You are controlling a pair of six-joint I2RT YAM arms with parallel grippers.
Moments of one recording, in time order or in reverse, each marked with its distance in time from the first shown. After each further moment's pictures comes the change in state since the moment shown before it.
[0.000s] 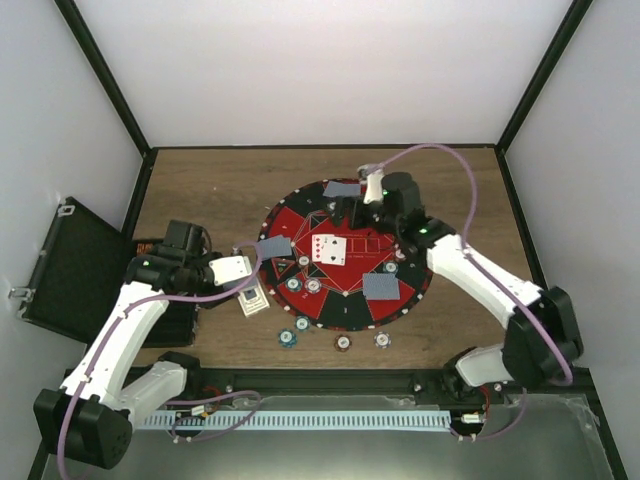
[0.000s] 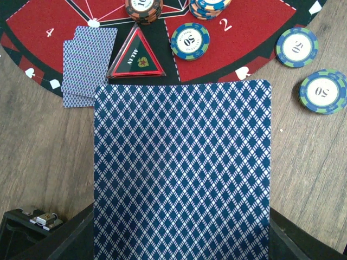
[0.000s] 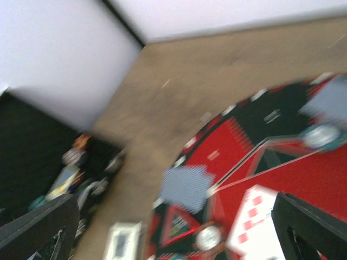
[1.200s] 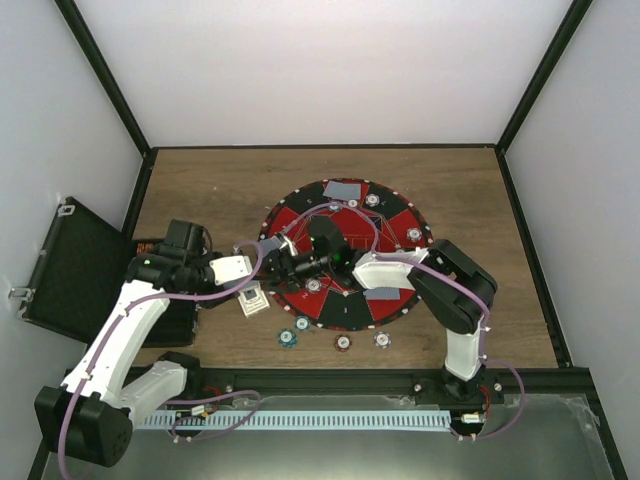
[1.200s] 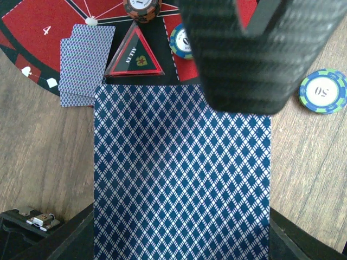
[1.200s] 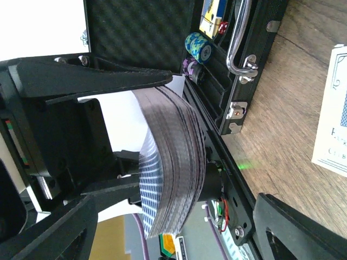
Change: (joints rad) left arm 0.000 0.010 0.000 0.000 0.001 -0.002; right arm 0.332 0.510 -0.014 0.575 -0.687 0.735
